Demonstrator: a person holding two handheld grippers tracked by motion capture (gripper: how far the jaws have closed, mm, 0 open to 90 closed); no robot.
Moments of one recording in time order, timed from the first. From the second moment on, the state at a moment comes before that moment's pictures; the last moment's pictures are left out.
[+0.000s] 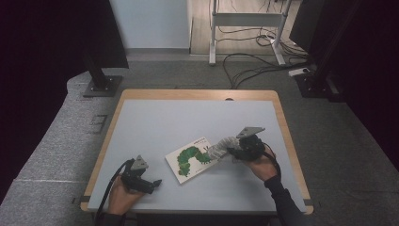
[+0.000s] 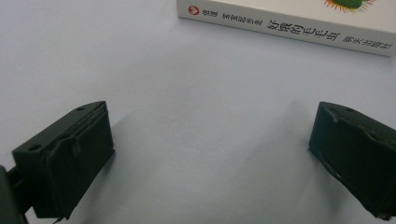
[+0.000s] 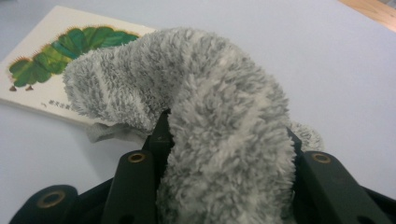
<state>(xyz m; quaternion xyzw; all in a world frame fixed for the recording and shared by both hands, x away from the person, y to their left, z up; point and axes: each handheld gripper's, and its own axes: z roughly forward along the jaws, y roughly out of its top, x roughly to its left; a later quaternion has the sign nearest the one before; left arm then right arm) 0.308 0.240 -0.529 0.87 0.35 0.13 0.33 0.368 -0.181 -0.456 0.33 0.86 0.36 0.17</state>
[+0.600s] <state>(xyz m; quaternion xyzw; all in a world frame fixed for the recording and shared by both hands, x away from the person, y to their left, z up) 0.308 0.240 -0.529 0.87 0.35 0.13 0.33 0.341 -0.240 -0.459 0.38 0.84 0.35 0.18</state>
